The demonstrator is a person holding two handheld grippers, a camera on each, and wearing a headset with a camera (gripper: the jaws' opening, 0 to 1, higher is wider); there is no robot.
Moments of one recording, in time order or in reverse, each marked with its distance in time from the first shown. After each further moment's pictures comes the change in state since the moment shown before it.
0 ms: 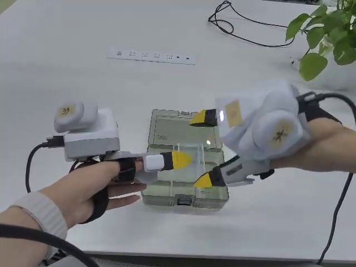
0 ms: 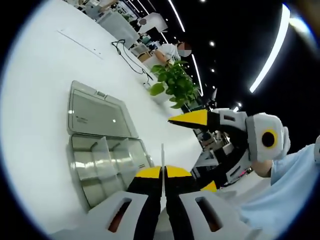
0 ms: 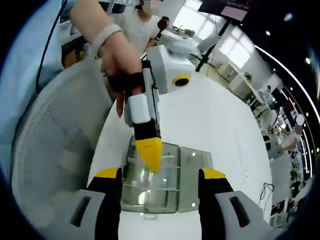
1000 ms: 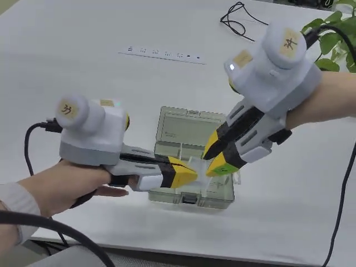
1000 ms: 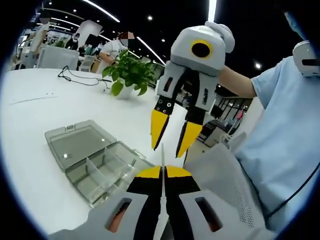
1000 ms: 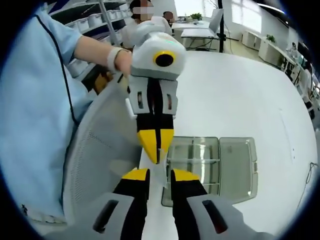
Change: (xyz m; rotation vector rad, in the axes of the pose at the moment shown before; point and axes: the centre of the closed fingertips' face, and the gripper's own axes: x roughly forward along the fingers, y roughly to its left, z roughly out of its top) left arm -0.019 -0.032 -0.023 0.570 0.140 -0.142; right arm -0.007 0.041 0.006 0.192 0.102 0.459
